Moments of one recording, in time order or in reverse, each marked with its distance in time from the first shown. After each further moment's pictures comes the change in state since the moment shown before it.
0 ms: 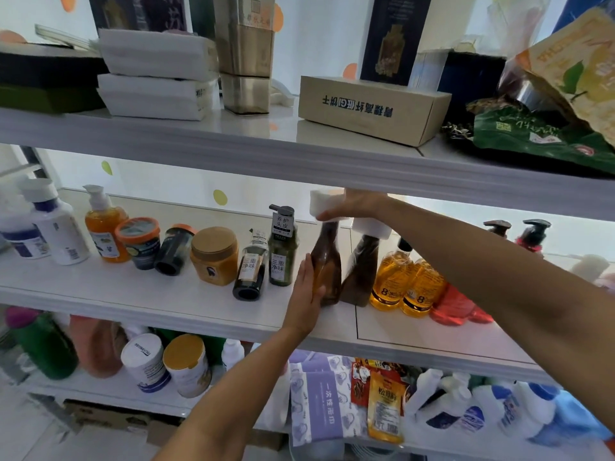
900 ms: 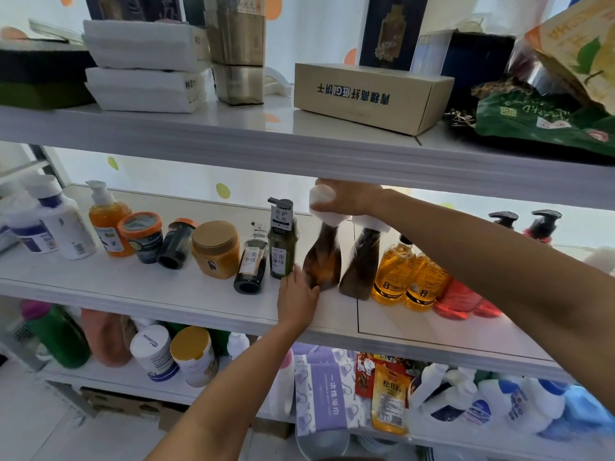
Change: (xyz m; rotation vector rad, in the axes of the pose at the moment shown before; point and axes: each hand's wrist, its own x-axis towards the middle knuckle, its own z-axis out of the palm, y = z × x) left_hand 0.005 -0.016 0.006 0.395 0.070 -0.276; right_hand 0.000 -0.006 0.004 -0.240 0.044 -0.261
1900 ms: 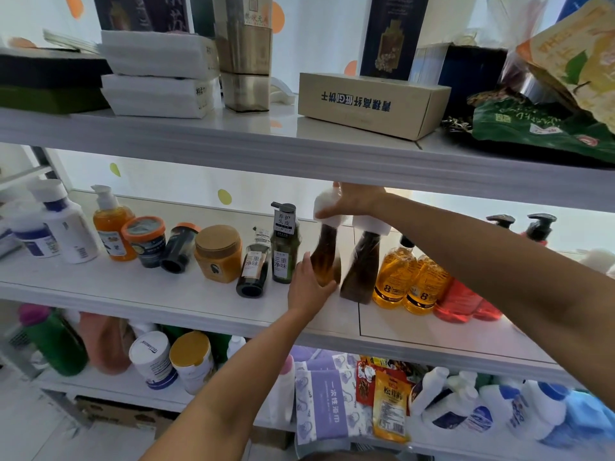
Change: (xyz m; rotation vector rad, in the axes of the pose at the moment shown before) left_hand 0.011 0.022 -0.014 -0.226 -0.023 0.071; right_hand 0.005 0.005 0.003 0.097 0.084 0.122
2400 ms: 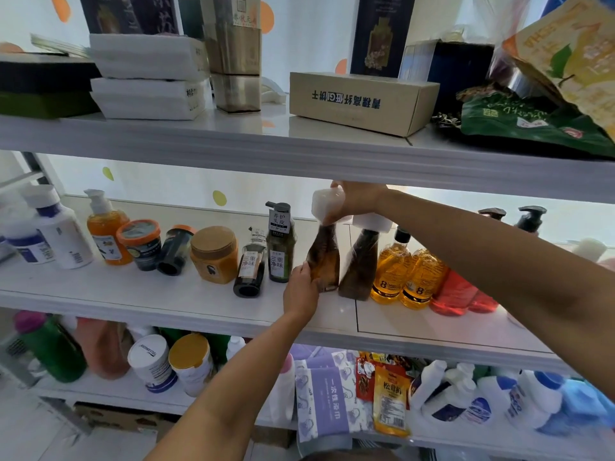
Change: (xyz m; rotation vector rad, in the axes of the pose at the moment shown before) left_hand -0.004 -0.003 0.002 0.073 -0.005 -0.015; right_hand -0.011 0.009 -0.008 -0.068 -0.067 0.000
